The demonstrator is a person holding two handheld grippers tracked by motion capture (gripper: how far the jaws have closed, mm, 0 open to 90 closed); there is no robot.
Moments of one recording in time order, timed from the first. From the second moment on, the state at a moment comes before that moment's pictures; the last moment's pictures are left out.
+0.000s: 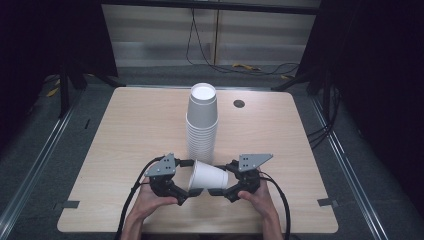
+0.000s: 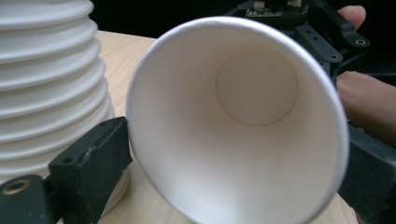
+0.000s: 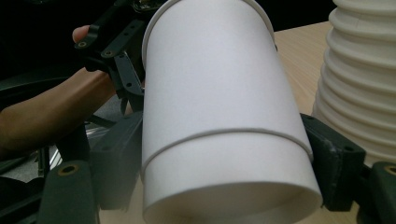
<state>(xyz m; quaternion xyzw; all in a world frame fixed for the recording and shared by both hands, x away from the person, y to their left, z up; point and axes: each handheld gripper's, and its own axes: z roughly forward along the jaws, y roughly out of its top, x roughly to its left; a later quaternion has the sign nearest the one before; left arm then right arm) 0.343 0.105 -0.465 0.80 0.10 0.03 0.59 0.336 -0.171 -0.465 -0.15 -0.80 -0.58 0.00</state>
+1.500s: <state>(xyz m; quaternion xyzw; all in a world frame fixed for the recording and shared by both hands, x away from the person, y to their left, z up) 0.347 0.112 -0.463 0.79 0.11 0.02 0.61 0.333 -0.178 -0.466 -0.16 -0.79 -0.59 -0.04</state>
